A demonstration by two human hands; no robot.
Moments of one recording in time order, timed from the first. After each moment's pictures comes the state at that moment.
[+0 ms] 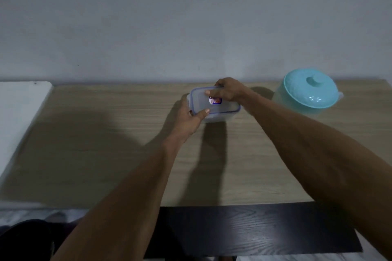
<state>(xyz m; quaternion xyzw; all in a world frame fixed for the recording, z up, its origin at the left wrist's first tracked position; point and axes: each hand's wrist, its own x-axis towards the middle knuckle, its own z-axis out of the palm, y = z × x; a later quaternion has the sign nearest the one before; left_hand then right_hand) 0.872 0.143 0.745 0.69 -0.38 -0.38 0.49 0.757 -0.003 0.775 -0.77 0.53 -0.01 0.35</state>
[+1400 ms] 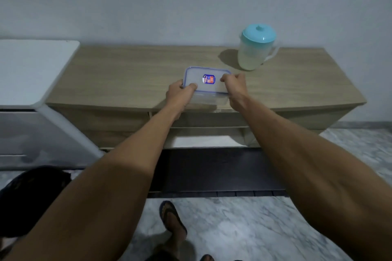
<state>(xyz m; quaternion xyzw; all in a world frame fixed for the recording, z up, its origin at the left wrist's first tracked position) 0.763 0.378 0.806 0.73 -0.31 -0.36 0.49 0.628 0.287 0.802 -0.47 0.60 -0.39 0.52</state>
